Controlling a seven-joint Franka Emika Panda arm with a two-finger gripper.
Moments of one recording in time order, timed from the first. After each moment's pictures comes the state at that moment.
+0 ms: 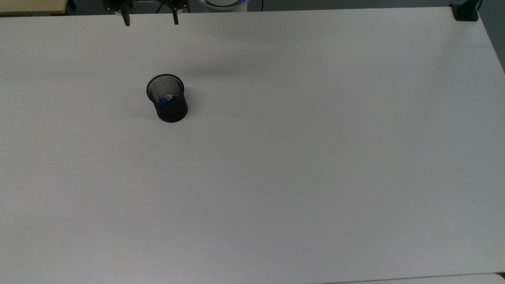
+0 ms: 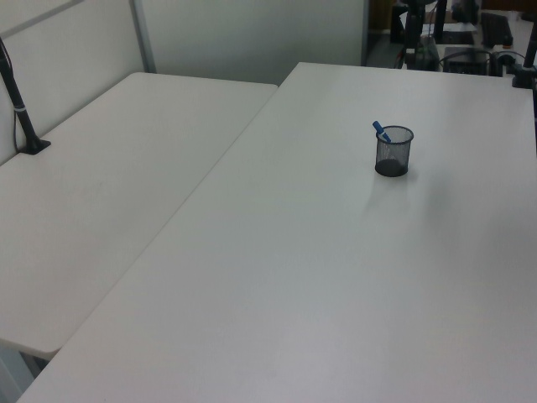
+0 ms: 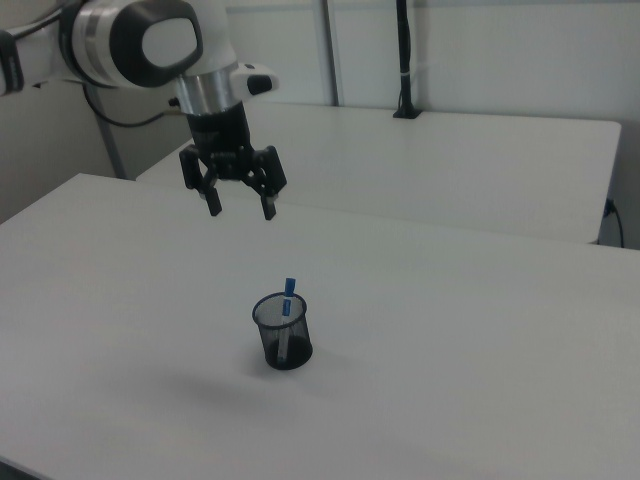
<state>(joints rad) -0.18 0.00 0.06 -1.67 -0.07 1.68 -0.25</state>
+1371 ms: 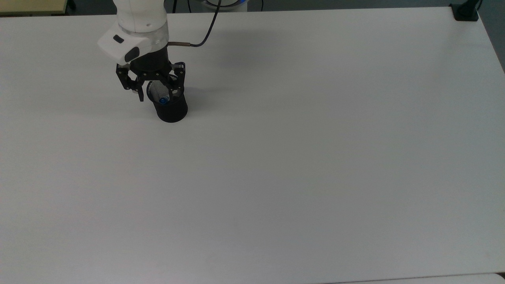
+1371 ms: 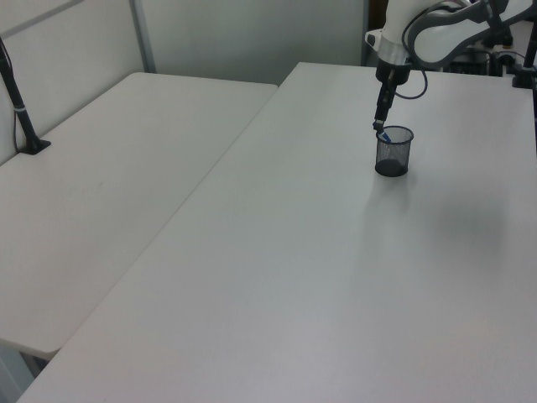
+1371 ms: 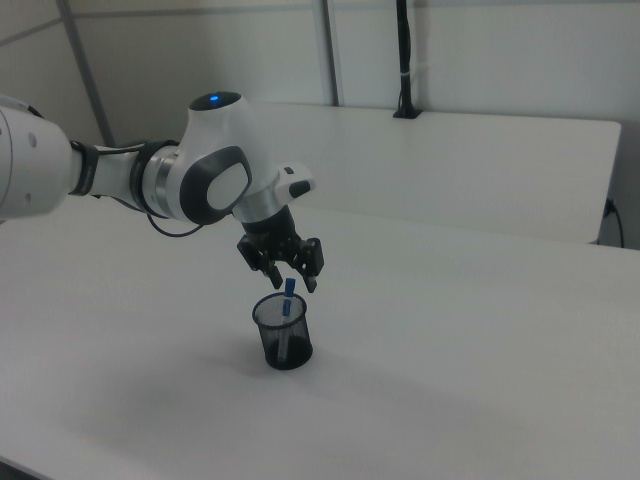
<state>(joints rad) -0.20 0.13 0.06 -1.99 -0.10 2.31 -0.21</state>
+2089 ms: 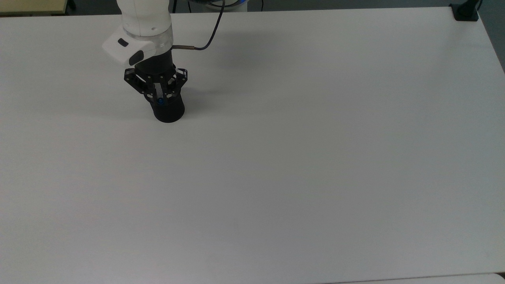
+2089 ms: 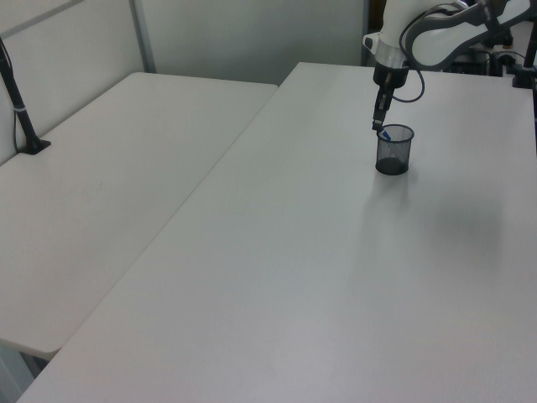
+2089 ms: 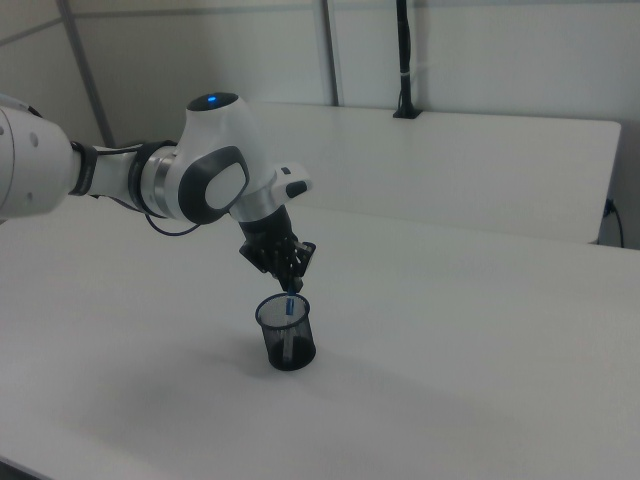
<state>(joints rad) -0.19 0.14 0.06 -1.99 -0.10 2.31 -0.19</state>
